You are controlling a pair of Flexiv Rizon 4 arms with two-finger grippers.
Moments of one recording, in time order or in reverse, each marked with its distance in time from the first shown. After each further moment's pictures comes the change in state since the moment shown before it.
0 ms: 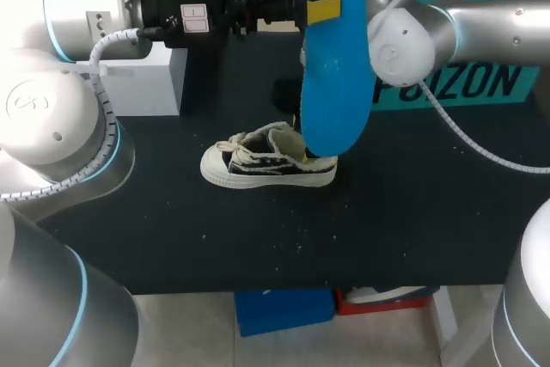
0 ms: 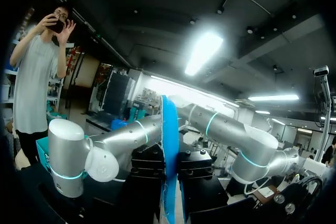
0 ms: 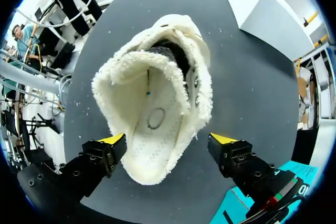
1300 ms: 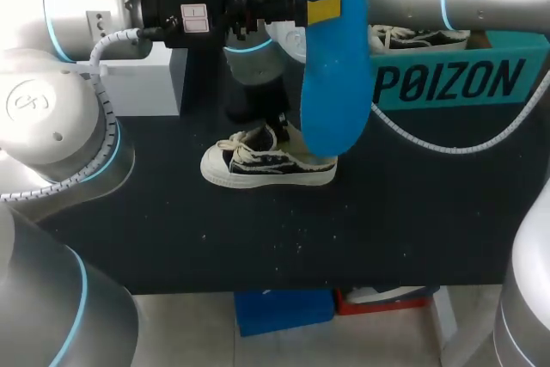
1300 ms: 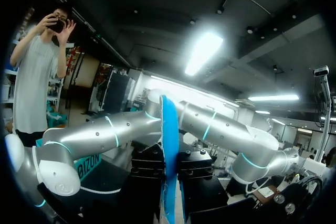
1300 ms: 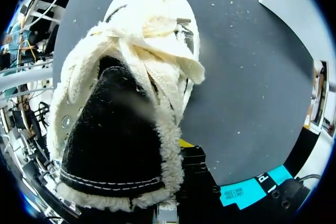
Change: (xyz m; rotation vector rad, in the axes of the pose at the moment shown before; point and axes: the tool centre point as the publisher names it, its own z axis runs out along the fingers) left arm 0.000 0.000 0.000 0.000 0.000 0.000; right arm -0.026 0.025 0.025 0.365 0.050 0.010
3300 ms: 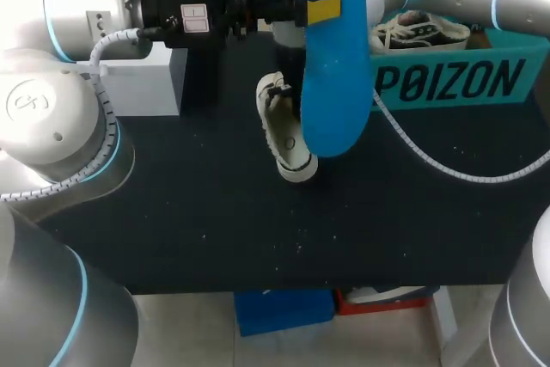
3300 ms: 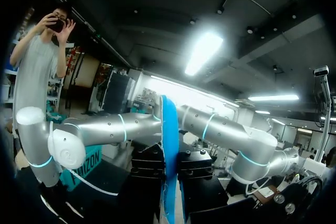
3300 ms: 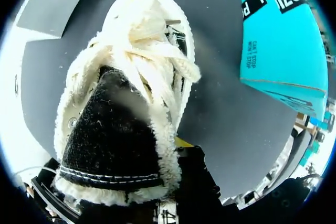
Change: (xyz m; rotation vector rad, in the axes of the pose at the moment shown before) left arm 0.000 0.000 0.000 0.000 0.000 0.000; right arm -0.007 -0.045 -0.016 -0.068 0.179 1.468
